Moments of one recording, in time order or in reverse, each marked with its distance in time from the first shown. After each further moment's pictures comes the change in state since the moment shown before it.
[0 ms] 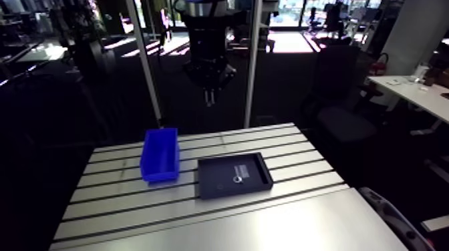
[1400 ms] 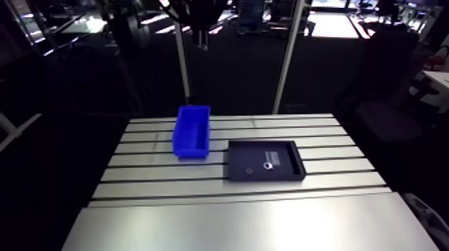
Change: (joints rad) arm 0.174 0.099 -0.324 0.300 0.070 -1.028
